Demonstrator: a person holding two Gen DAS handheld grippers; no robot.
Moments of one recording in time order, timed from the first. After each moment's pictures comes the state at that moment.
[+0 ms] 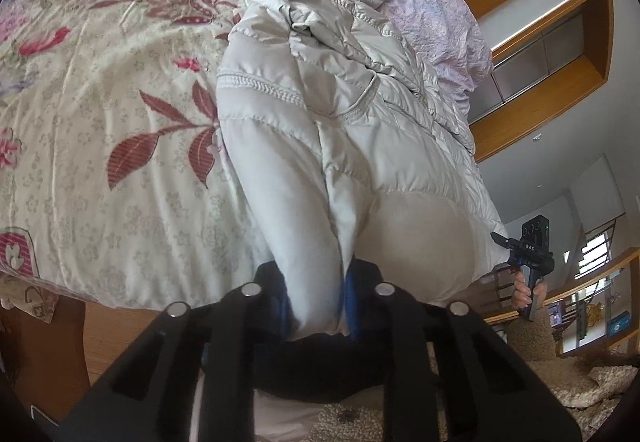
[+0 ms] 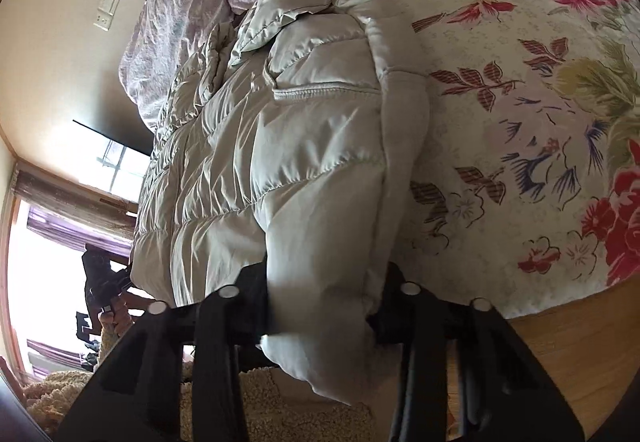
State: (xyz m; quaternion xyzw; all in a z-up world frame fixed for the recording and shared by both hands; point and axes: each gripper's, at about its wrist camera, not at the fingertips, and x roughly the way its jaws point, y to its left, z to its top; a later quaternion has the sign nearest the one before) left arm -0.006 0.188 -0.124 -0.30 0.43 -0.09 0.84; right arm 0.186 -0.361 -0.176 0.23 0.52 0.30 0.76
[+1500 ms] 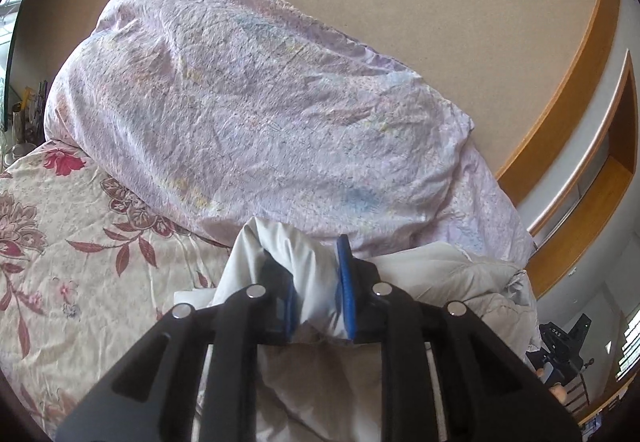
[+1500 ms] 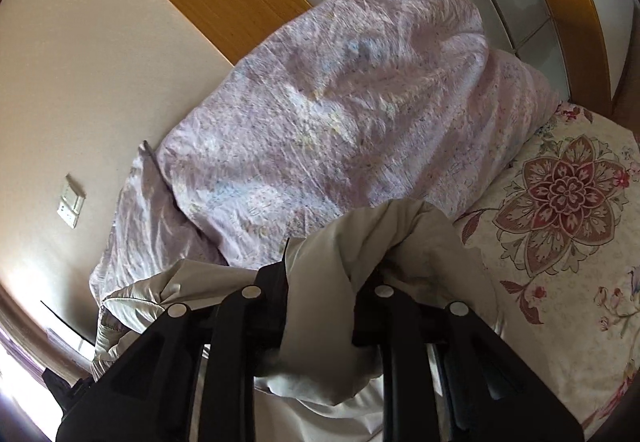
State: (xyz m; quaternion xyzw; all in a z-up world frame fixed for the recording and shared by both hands) left arm 0.295 0.273 -0.003 -0.31 0.21 0.05 0.93; right arm 0.450 -0.255 -0.033 0.34 0.28 0.13 0.89
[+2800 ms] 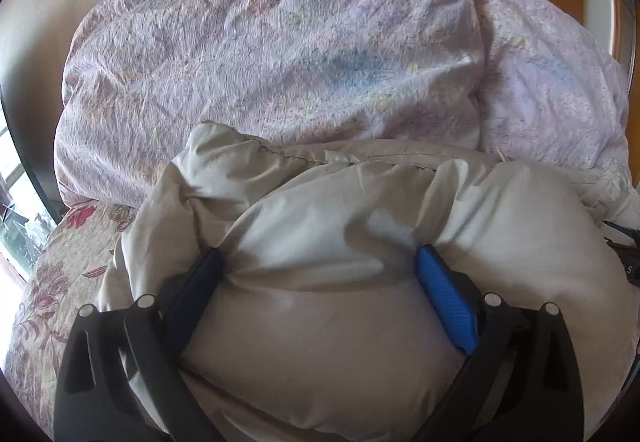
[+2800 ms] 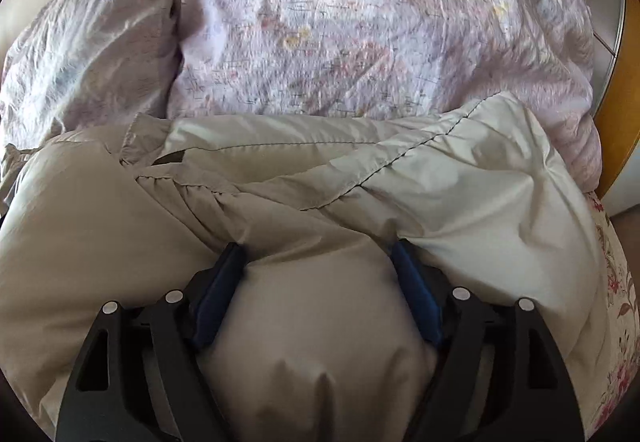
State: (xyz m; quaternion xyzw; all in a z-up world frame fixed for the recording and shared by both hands) left arm 0.372 0.164 -0.064 -0.04 0.34 0.16 0.93; right arm 0.453 -0.087 -0.093 -0.03 0.37 0.11 0.92
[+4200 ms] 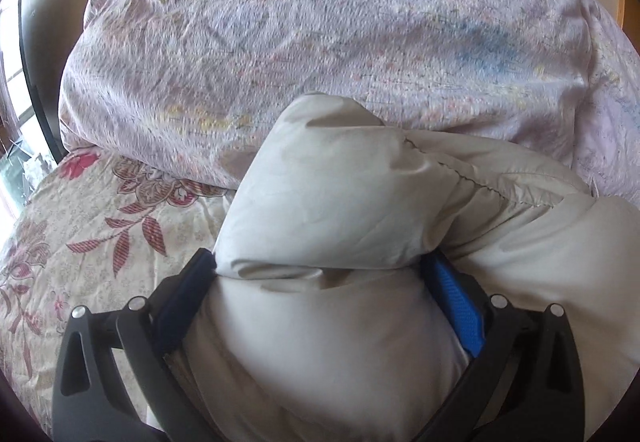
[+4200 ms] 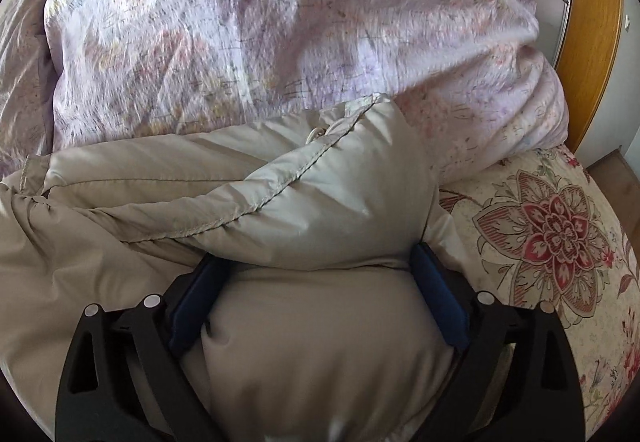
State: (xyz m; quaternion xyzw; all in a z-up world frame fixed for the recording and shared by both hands) left arm 0.391 0.243 -0.104 -0.13 0.36 0.19 0.90; right arm 0.506 -0.194 -0.128 0.03 0.39 0.04 0.92
